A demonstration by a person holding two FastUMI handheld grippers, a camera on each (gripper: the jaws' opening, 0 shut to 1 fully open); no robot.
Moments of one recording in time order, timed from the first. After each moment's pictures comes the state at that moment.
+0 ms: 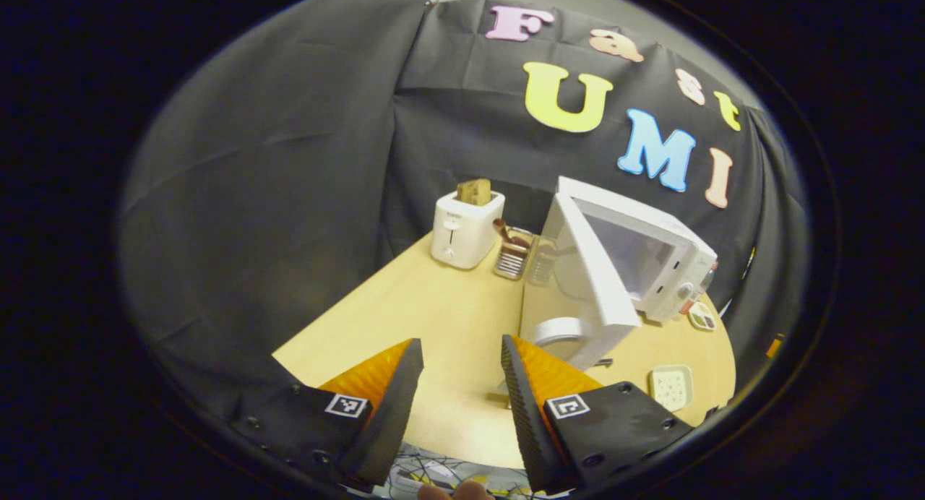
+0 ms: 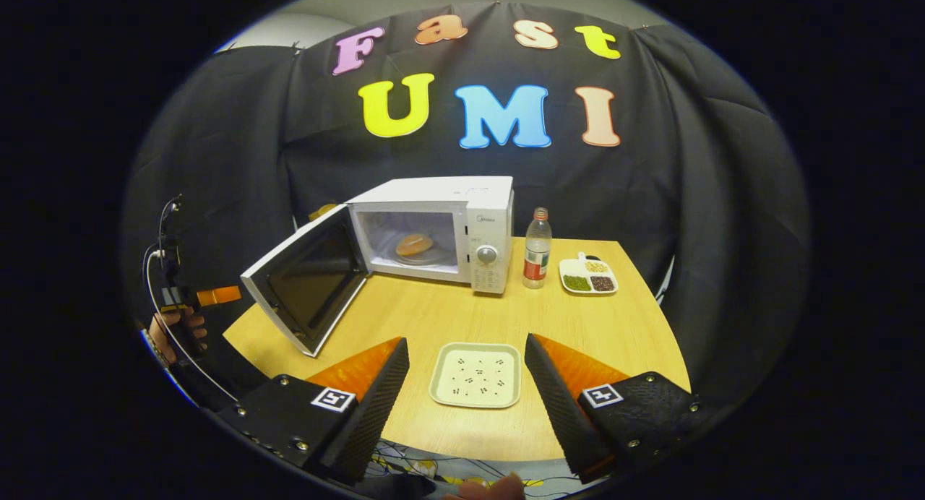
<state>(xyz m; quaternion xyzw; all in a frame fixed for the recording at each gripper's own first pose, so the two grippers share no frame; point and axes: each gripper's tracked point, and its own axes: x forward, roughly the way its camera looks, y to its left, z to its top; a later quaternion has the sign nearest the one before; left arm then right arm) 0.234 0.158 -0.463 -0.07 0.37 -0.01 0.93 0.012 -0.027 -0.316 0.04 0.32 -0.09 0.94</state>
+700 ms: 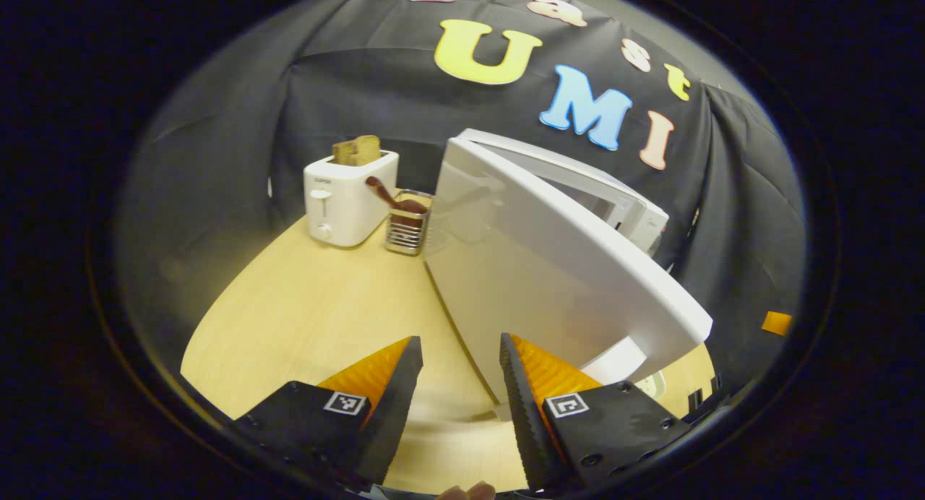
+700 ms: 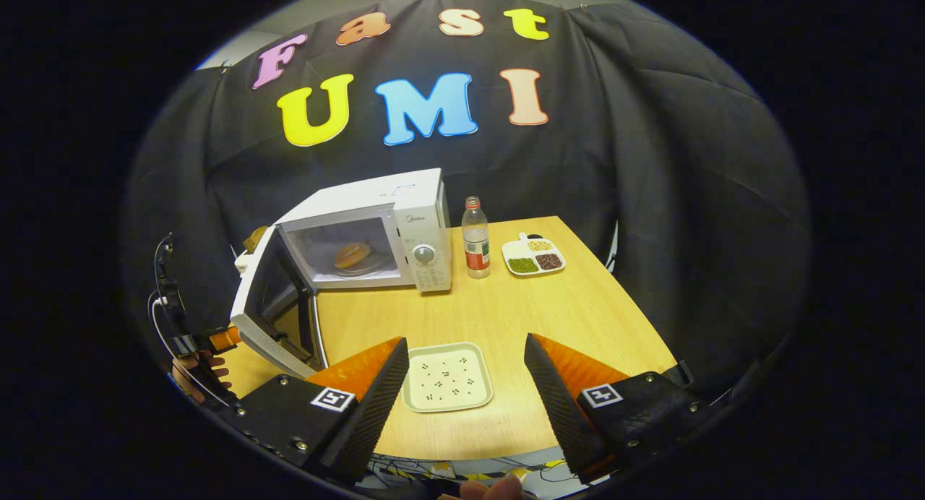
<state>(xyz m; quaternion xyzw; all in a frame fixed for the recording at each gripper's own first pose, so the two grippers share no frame) 0.284 -0.003 -0.496 -0.04 0.39 -0.19 0.90 0.005 -0.068 -0.313 0.10 0.33 -0.21 0.91</state>
